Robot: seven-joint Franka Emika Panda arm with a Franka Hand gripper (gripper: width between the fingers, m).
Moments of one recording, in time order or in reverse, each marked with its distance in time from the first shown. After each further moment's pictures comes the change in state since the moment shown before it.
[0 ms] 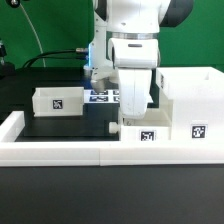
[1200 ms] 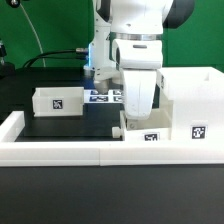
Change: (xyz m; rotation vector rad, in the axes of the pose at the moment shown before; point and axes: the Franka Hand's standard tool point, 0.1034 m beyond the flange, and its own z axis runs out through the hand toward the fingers) arm 0.005 0.000 0.001 -0.002 -0.011 -0.024
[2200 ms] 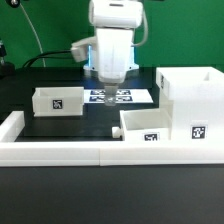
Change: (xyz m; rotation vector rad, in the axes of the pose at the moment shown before) arm -0.050 0.013 -0.053 -0.043 -0.014 0.022
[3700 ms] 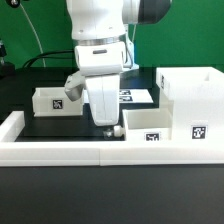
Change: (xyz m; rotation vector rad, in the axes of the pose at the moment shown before) arm 0.010 -0.009 0.056 0.073 0.143 0.014
